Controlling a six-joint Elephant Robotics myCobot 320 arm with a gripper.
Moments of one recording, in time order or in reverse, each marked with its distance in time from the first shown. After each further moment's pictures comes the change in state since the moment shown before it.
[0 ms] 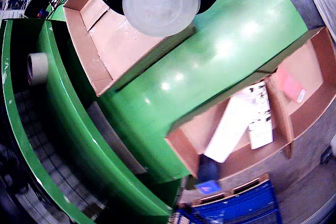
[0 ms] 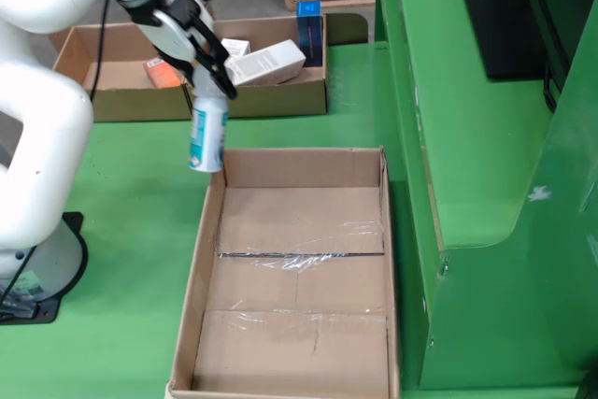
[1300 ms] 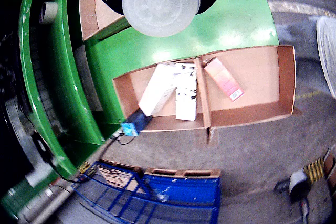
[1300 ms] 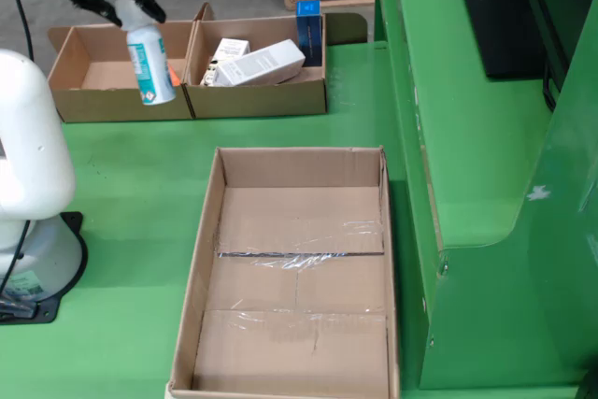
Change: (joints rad) arm 0.555 0.522 -0.502 0.052 -0.101 0.139
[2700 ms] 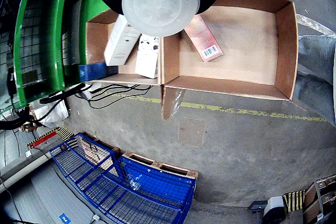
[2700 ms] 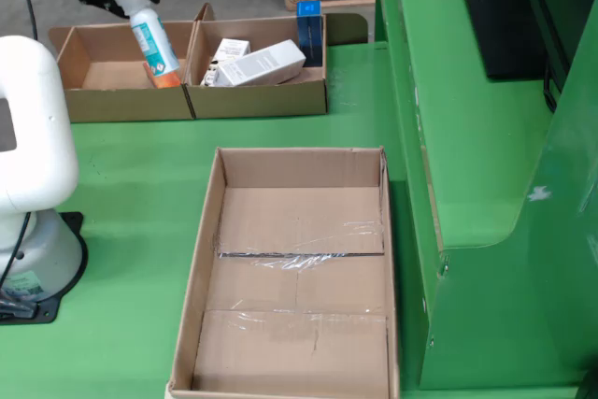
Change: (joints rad) arm 0.206 -0.409 -0.132 0.493 -0.078 -0.060
